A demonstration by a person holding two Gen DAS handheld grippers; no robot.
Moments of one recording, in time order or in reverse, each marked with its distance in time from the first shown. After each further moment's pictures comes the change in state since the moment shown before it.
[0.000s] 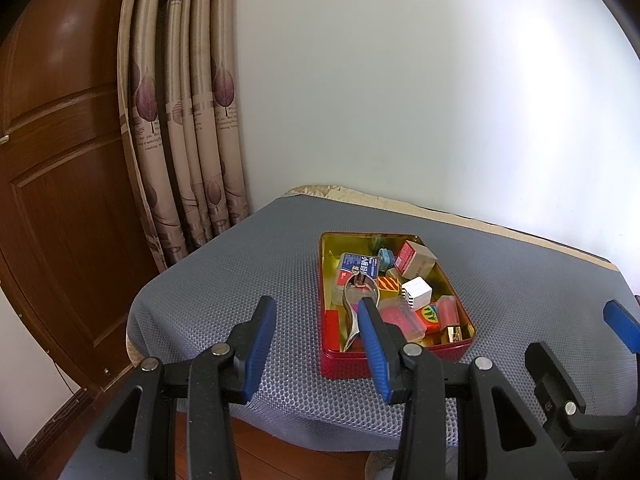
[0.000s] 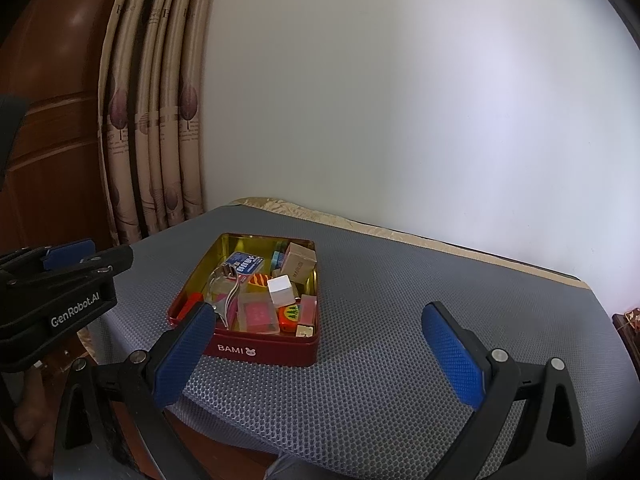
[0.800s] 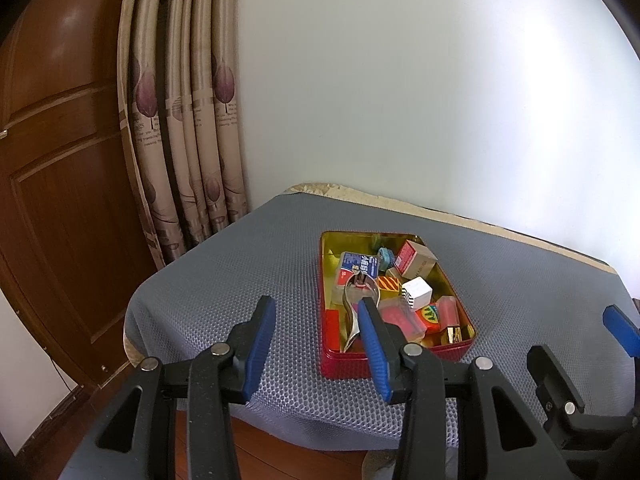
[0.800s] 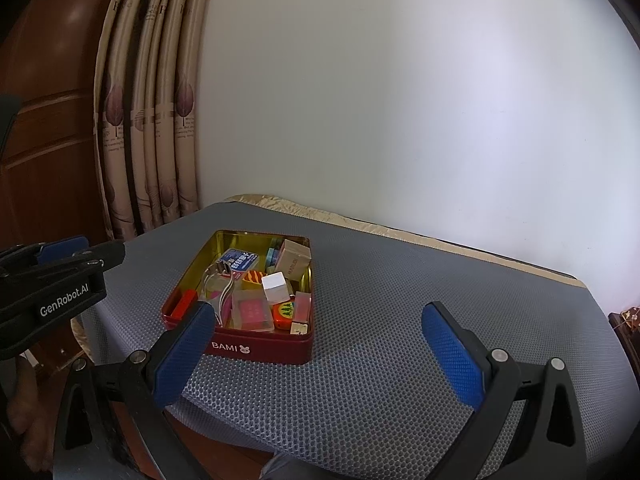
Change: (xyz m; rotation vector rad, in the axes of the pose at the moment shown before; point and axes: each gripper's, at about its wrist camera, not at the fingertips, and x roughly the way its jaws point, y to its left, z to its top) left arm 0.004 0.005 0.002 -0.010 0.015 -0.012; right arm 0.004 -0.001 -0.001 -0.002 0.012 -0.018
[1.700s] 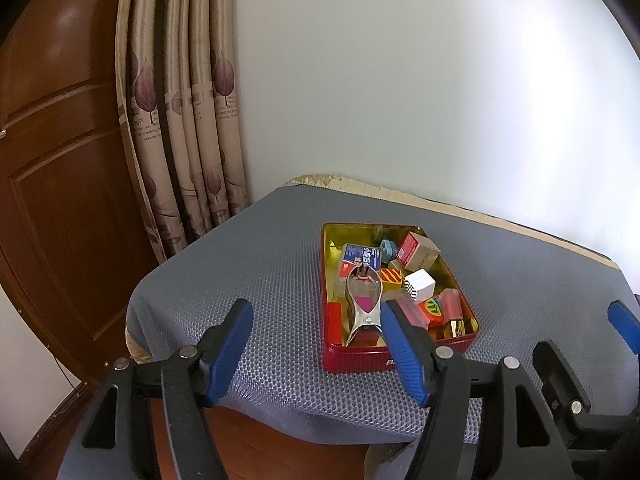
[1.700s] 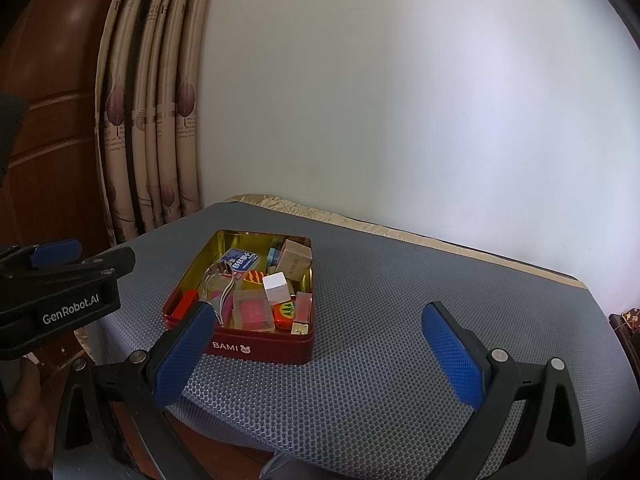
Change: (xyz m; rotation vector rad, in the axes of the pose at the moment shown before) left arm 0.004 0.000 0.000 0.005 0.030 0.009; right arm -0.001 0.000 0.002 -0.001 0.000 0.001
